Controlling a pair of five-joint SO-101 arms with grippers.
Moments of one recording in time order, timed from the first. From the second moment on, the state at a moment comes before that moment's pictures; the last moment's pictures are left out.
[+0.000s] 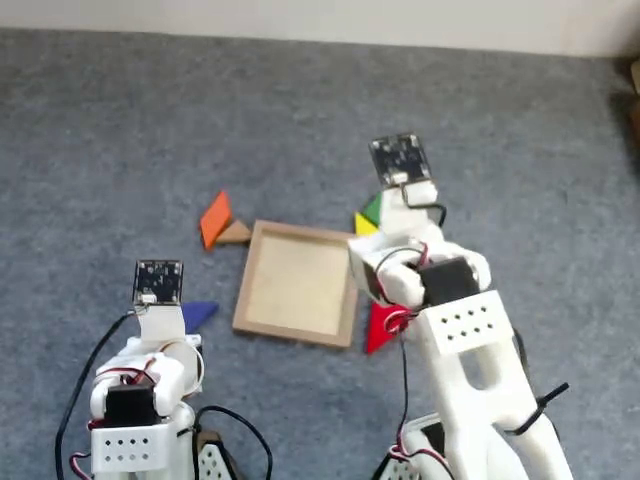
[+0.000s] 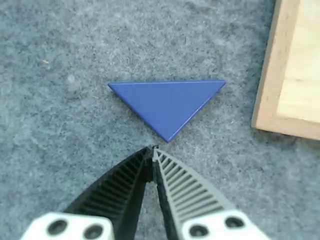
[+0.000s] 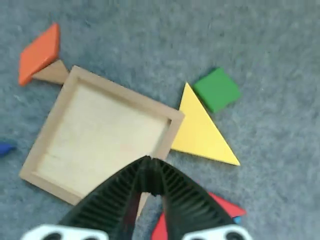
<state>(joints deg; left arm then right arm) -10.4 -101.8 96.0 77.0 2.9 -22.8 -38.9 39.3 61.8 1.2</state>
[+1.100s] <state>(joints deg) -10.4 -101.8 96.0 77.0 2.9 -23.9 -10.0 24.5 78.3 -20.6</state>
